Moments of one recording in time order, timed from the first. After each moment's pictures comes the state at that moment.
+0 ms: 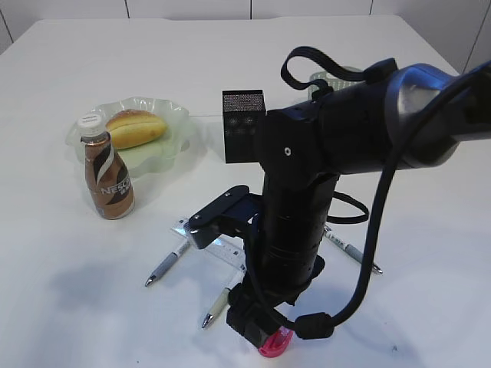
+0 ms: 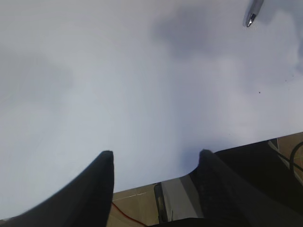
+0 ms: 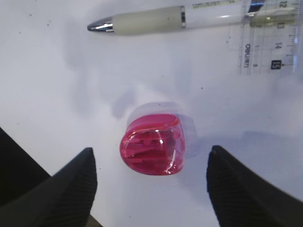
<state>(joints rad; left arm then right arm) -0.05 1.06 -0.94 -0.10 1.24 0.05 0.70 1.94 -1.25 0.16 0.96 -0.26</state>
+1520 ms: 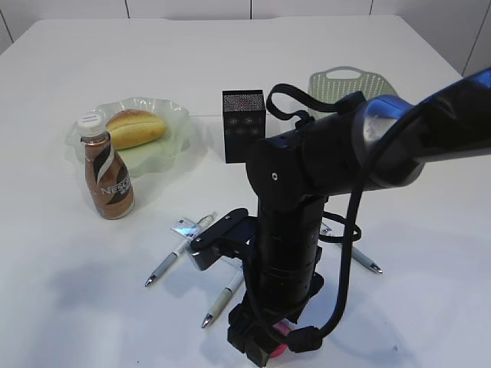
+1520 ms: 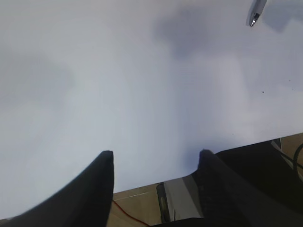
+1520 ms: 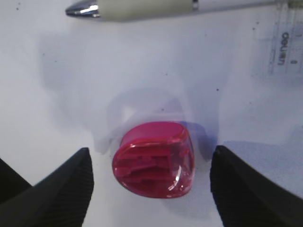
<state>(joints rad) -0.05 1.06 -0.94 -0.09 1.24 0.05 0.70 2.02 -1.25 0.18 0.96 -0.27</state>
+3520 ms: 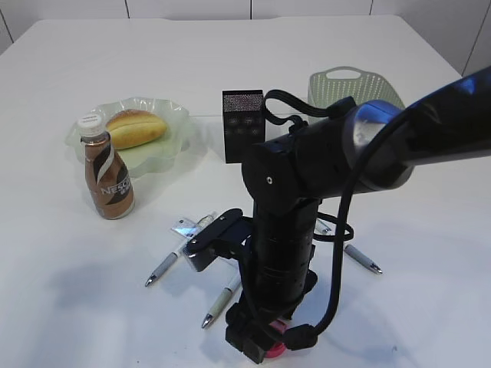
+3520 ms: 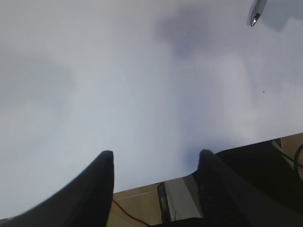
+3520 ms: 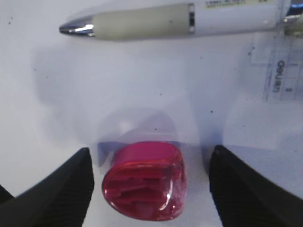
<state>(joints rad) -0.05 1.06 -0.94 -0.09 1.24 0.05 0.70 2.05 -1.26 0.17 0.92 -0.30</state>
